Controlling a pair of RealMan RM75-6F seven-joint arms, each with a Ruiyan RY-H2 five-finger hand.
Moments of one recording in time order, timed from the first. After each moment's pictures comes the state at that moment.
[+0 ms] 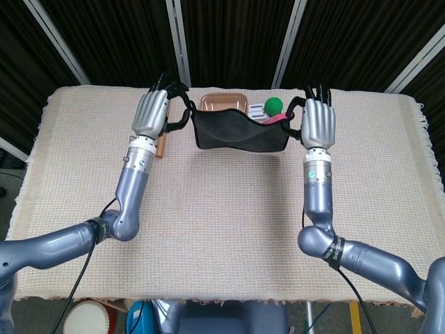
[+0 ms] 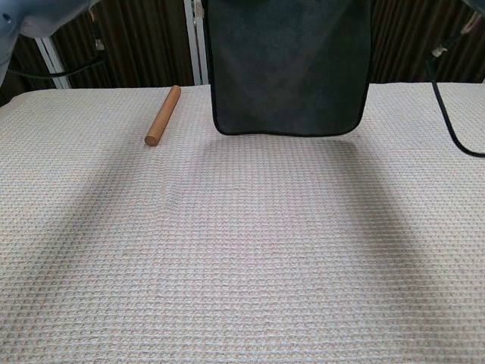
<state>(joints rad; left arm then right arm) -1.08 -1.56 -0.50 -1.33 0.81 1.07 0.11 0.89 -1.51 0.58 -1.48 -0.69 1.24 -0.40</state>
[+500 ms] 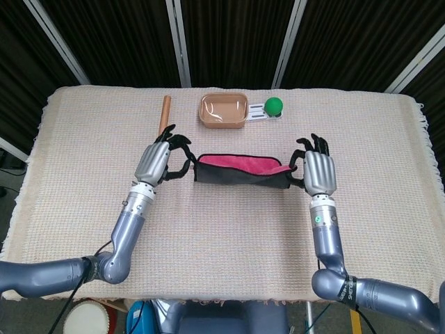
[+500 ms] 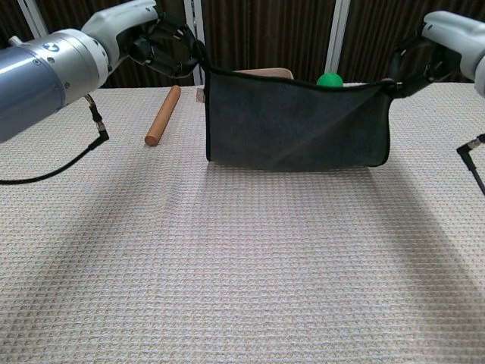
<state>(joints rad) -0.91 -1.60 -0.35 -1.58 0.86 1.17 0.10 0.71 -1.51 0.35 -1.66 -0.77 1.32 -0.39</state>
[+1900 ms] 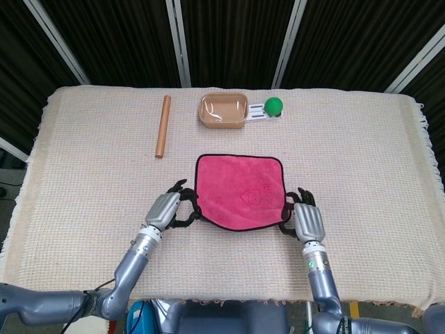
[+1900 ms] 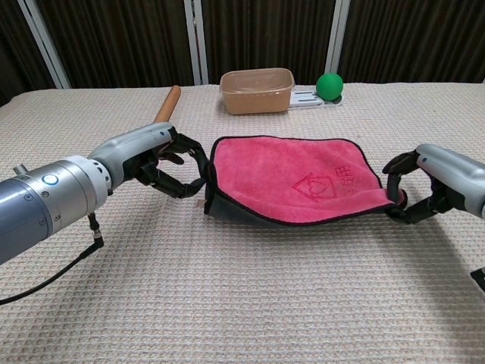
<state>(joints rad) -0.73 -1.72 -0.19 -1.62 0.95 1.09 0.13 0.50 -1.66 0.15 -1.61 -0.95 1.29 -0.35</state>
